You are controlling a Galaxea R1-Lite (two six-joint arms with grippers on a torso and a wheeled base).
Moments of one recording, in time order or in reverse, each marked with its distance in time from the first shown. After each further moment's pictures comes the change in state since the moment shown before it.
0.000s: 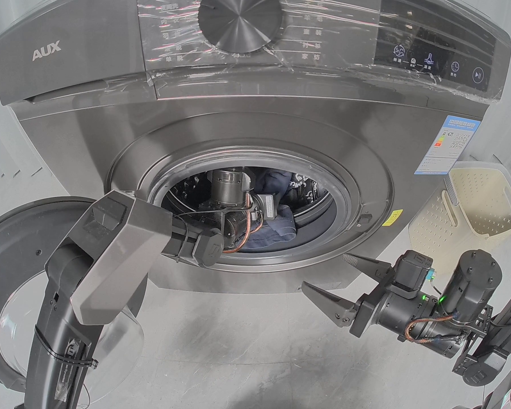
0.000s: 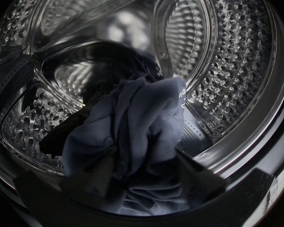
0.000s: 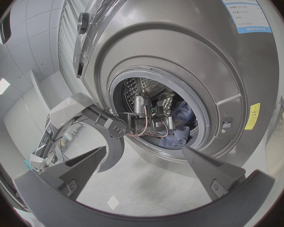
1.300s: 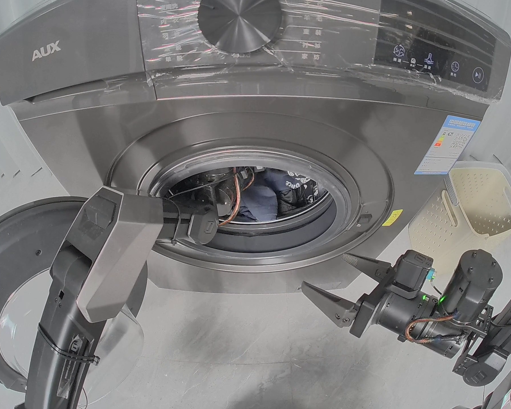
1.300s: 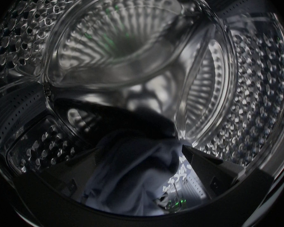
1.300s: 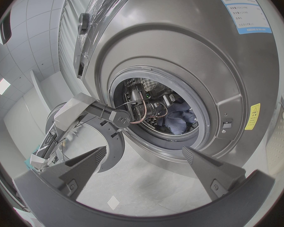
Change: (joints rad) left arm 0.048 0.046 -0.229 -0.128 0.114 -0.084; right arm 0.001 -0.002 0.000 -0.001 0.002 0.000
